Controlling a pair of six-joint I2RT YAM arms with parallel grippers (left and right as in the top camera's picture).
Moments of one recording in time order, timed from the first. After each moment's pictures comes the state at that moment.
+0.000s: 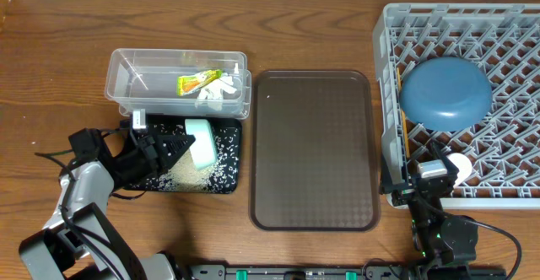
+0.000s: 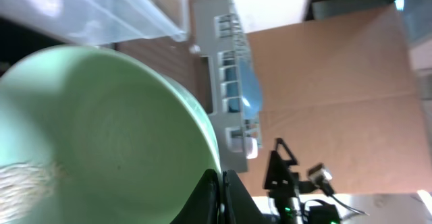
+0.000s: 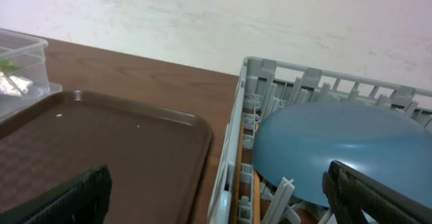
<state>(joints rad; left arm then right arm) 0.52 1.50 0.67 -0.63 1.43 0.10 0.10 0.01 0.01 -0.07 -0.07 -0.11</state>
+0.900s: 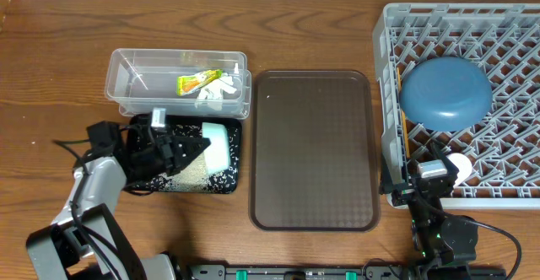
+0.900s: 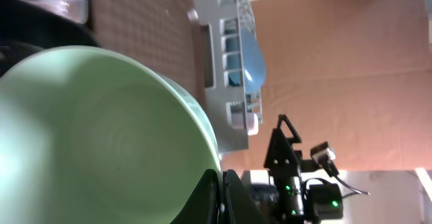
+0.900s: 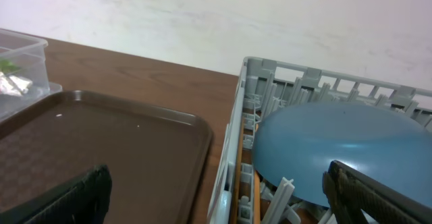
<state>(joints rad) 0.39 1.49 0.67 -0.63 1.39 0.05 0.10 0.01 0.01 -0.07 -0.07 -0.11</state>
